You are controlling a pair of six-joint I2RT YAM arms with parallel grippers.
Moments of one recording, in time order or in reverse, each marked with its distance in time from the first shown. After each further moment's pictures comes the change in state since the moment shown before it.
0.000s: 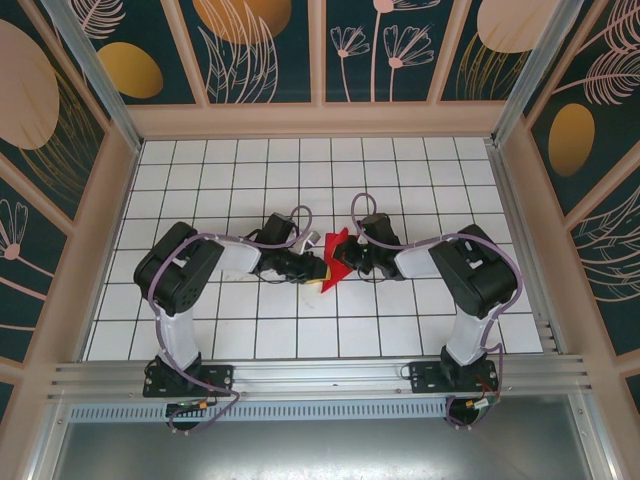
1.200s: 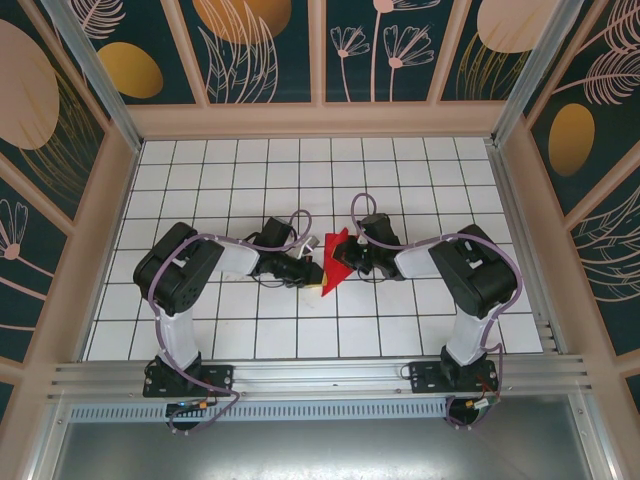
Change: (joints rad) left arm 0.003 0.006 -0.026 -0.023 0.034 0.063; right arm 0.000 0.002 -0.001 0.002 0.000 0.000
